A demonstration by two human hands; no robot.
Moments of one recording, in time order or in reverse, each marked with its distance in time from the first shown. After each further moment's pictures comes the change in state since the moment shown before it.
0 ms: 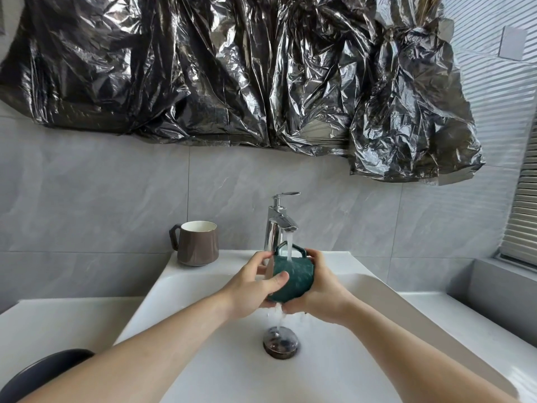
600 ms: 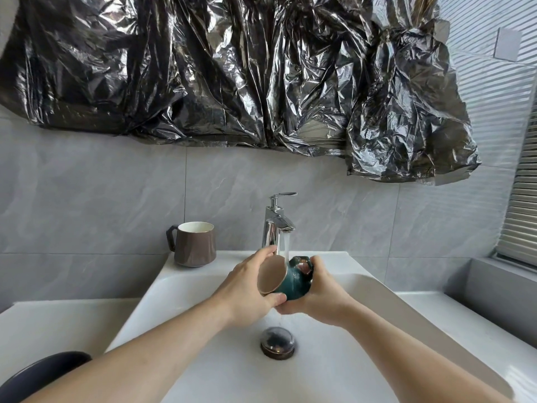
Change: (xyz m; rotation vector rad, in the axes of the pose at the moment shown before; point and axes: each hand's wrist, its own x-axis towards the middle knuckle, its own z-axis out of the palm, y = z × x) left_hand -0.004 -0.004 -0.004 0.605 0.114 0.226; right_hand 0.002 0.007 -0.001 -0.080 0.058 0.017
